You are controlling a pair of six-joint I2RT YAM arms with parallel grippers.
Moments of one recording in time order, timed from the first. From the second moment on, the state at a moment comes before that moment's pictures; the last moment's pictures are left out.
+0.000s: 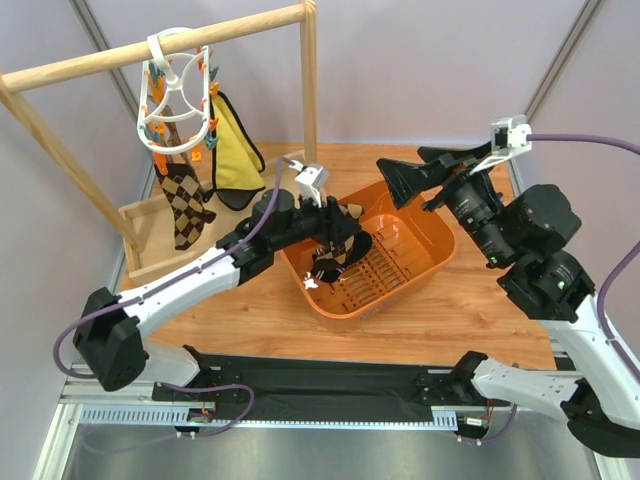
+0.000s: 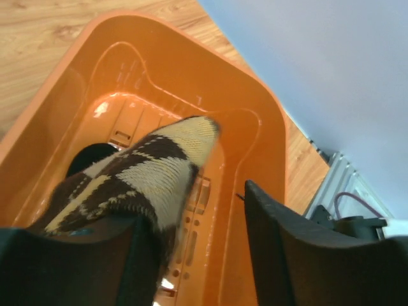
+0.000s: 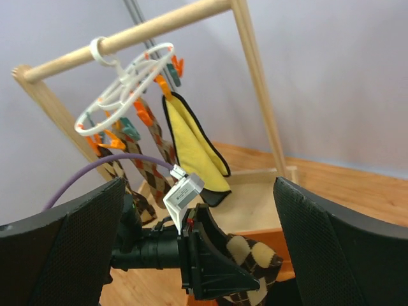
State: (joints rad) left arm -0.78 1.31 1.01 0.14 0.20 -0.47; right arm 0.78 0.97 1.49 -0.27 0.19 0.33
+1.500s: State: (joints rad) left arm -0.25 0.97 1.54 -0.78 -0.26 -0.35; right arm 0.81 1.26 1.35 -0.17 0.05 0.35
